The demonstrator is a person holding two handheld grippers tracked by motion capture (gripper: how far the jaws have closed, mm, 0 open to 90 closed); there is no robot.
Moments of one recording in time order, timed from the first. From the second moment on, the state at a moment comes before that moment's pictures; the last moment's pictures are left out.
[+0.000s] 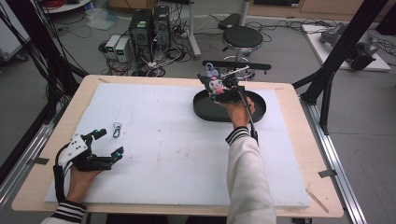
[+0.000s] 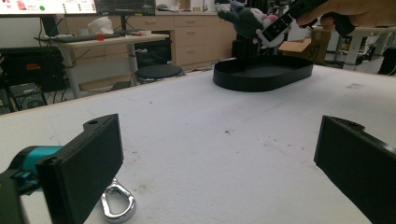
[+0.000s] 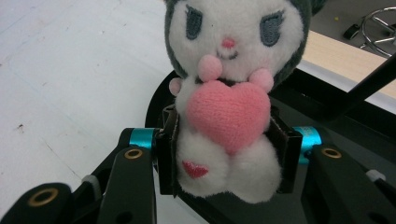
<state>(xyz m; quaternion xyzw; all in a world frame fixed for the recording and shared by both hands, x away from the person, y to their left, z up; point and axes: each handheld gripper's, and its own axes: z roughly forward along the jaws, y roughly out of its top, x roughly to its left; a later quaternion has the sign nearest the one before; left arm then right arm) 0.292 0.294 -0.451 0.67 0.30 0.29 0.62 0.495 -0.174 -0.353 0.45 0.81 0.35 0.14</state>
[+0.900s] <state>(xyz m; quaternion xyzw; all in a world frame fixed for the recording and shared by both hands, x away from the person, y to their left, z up) 0.291 0.294 -0.451 0.67 0.30 0.29 0.62 0.404 -0.212 -0.316 0.36 0.76 0.51 0.17</state>
